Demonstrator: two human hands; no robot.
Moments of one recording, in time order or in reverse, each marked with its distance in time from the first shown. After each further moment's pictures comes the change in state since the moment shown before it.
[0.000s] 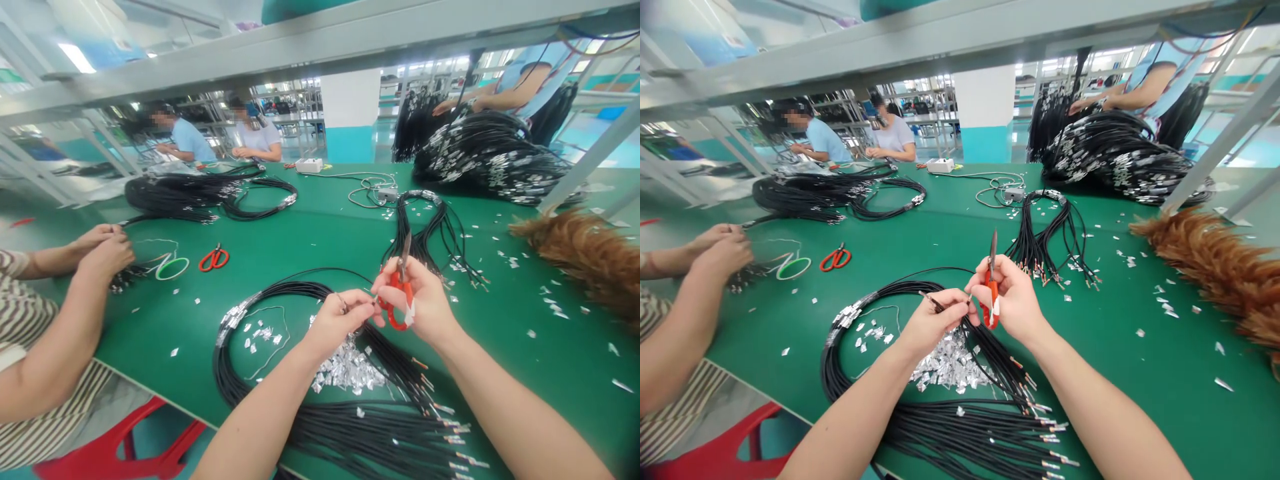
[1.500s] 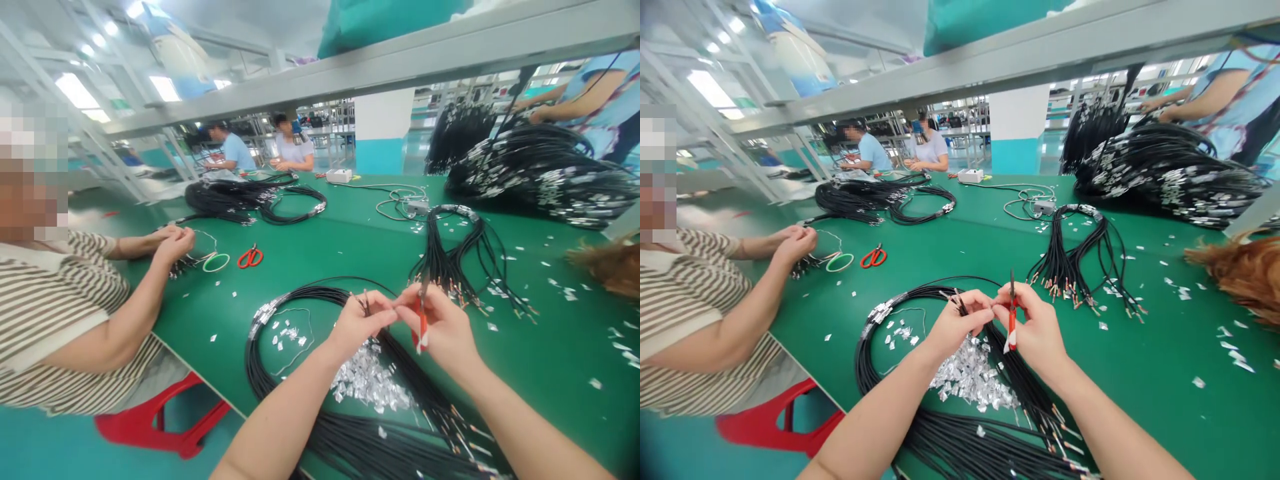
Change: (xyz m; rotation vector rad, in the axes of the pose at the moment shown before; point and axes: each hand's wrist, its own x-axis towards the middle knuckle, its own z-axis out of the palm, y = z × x) left_hand 0.008 -0.002 -0.010 -0.053 0.135 0.090; right_hand 0.001 0.022 -0.001 -0.463 0.116 -0.173
